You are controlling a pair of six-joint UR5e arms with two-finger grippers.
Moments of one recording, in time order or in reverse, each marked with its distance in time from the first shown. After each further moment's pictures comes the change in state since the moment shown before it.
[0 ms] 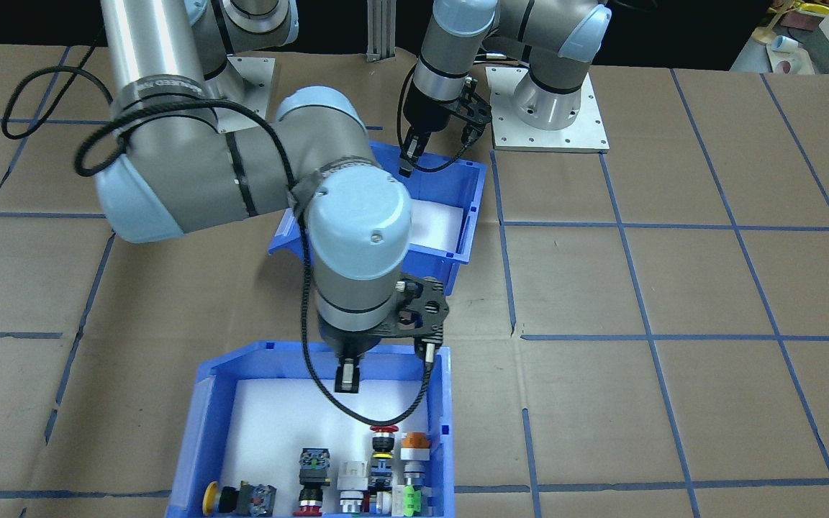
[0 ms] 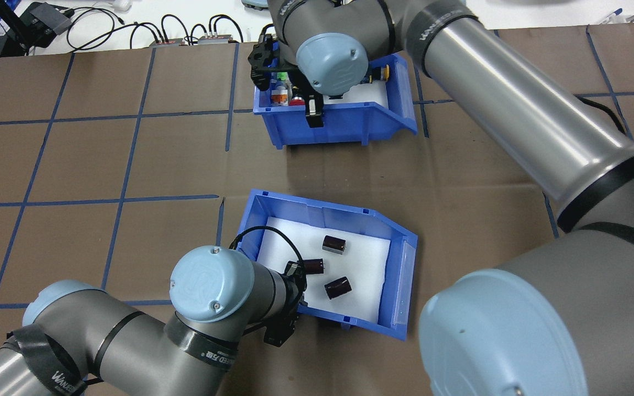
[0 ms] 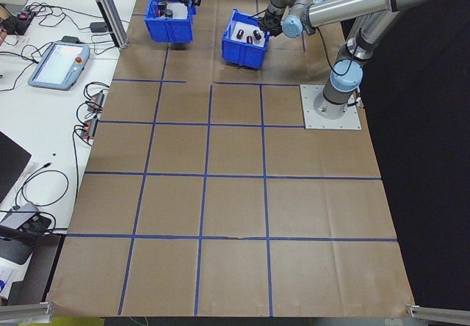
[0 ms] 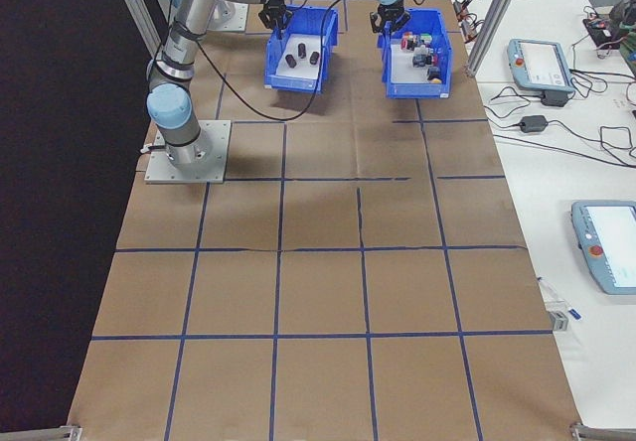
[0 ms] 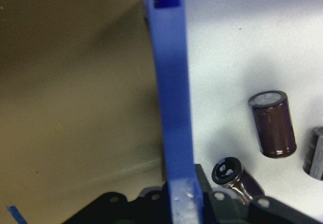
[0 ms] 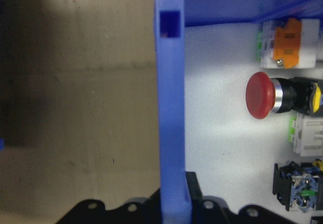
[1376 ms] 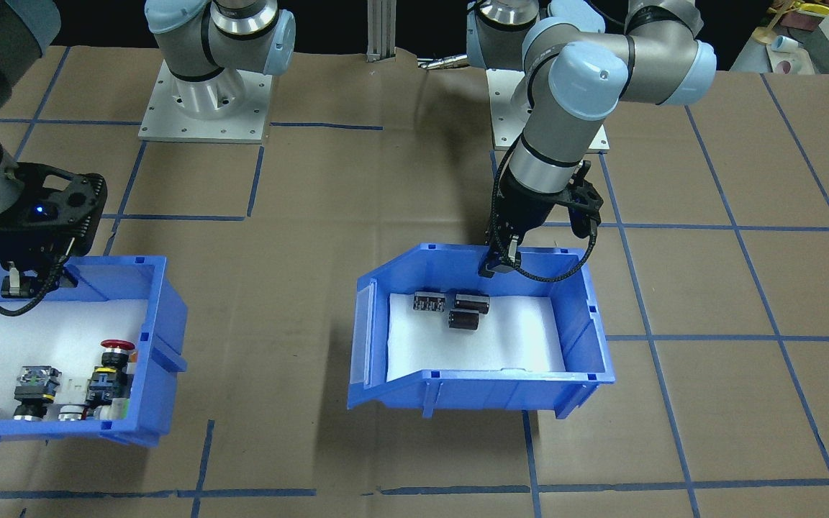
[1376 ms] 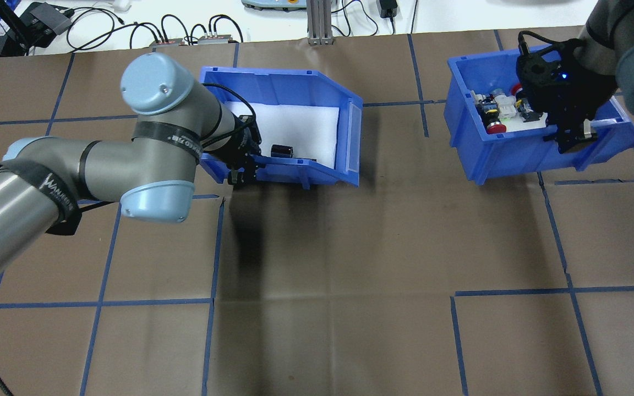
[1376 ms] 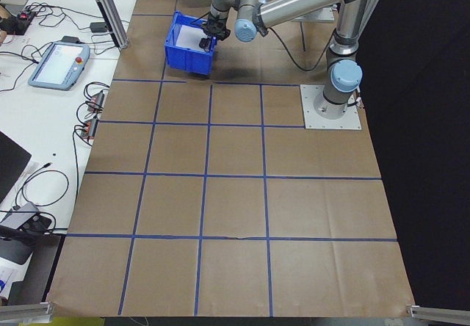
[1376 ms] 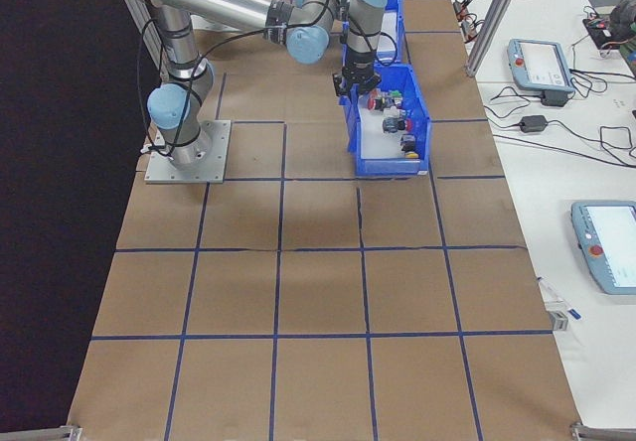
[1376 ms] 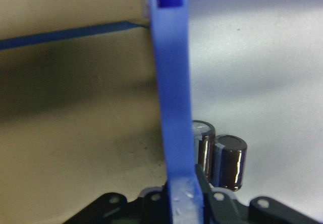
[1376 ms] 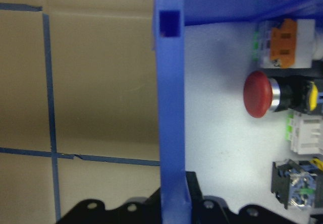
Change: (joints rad) left arm 0.251 -0.400 0.453 -0.024 -0.024 0.144; right arm -0.492 -0.514 0.578 -0.021 0.008 -0.607
